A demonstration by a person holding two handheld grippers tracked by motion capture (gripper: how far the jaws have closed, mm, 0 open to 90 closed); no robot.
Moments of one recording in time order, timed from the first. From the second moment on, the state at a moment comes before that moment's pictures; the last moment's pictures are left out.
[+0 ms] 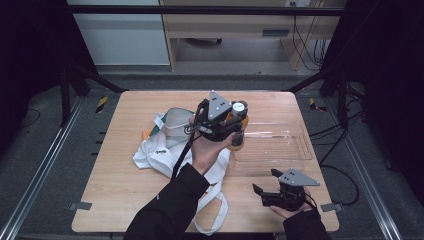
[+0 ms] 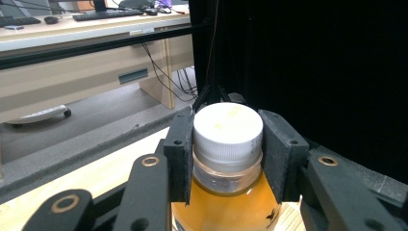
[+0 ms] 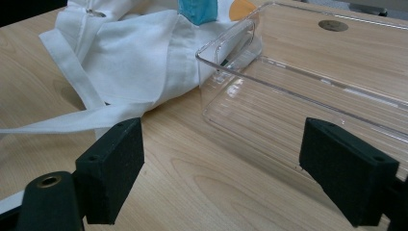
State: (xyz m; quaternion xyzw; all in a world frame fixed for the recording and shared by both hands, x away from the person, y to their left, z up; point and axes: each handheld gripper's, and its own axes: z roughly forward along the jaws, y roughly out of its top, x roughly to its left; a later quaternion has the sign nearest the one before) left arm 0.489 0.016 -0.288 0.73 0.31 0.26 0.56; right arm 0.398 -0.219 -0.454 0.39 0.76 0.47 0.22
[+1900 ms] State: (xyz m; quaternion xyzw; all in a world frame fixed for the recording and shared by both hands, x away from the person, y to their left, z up) left arm 0.508 -0.024 -0.347 0.76 0.31 0.23 0.53; right arm 0.398 -0.218 -0.454 0.39 0.76 0.47 0.22
